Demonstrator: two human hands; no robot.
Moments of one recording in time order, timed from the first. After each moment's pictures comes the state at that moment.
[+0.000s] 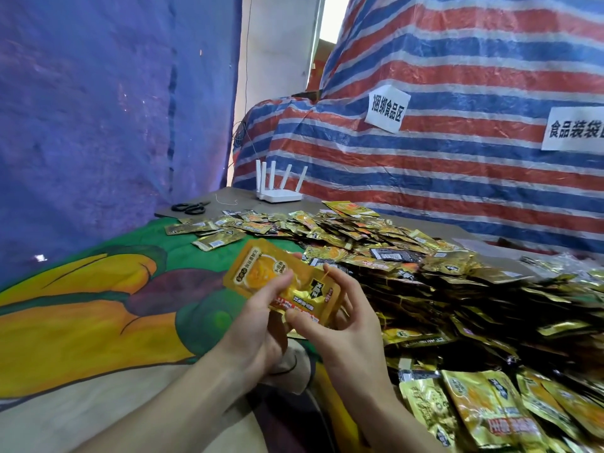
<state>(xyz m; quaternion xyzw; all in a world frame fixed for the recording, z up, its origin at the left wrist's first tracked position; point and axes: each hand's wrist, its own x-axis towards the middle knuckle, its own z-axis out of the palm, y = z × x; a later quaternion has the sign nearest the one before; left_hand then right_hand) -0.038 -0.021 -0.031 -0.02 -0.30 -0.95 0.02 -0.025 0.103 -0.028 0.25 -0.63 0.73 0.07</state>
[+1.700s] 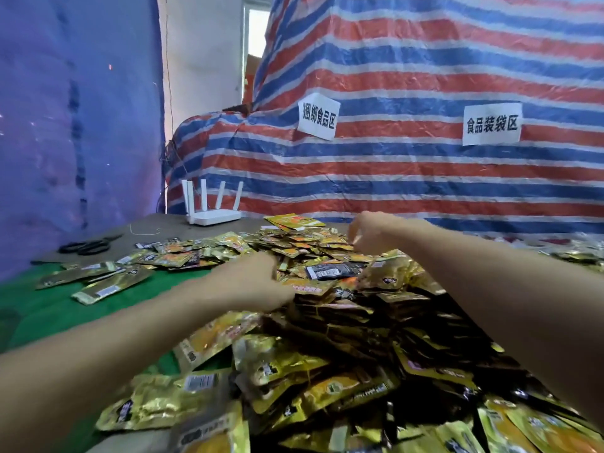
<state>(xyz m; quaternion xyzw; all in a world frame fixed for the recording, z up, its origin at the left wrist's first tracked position) -0.183 0.027 0.038 -0.07 -0.98 -0.17 0.04 -0.270 0.247 0.101 0.09 -0.99 0.01 0.05</state>
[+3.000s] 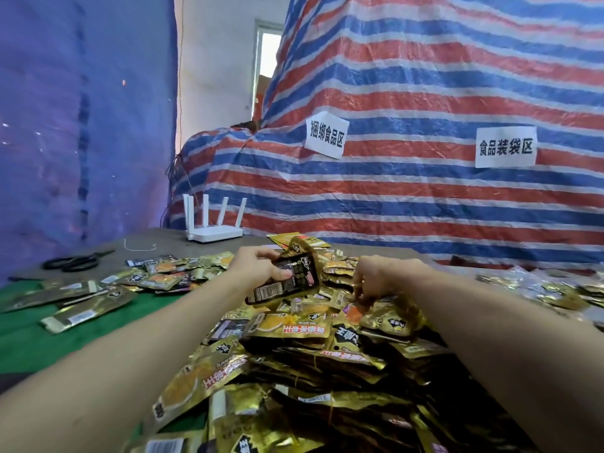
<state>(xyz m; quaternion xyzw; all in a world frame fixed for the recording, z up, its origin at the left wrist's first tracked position) -0.312 0.027 0.031 0.02 -0.78 -0.61 0.10 -0.365 0.265 0.063 0.11 -0.99 -0.05 -0.01</state>
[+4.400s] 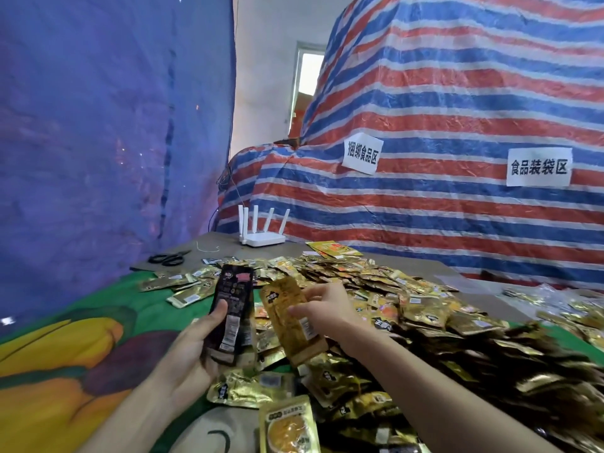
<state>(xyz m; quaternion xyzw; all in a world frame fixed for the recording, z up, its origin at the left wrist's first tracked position) -0.091 -0.092 -0.034 -0.02 -0.45 -0.89 0.07 -0.158 0.110 0.042 0.15 -0.85 0.51 -0.02</state>
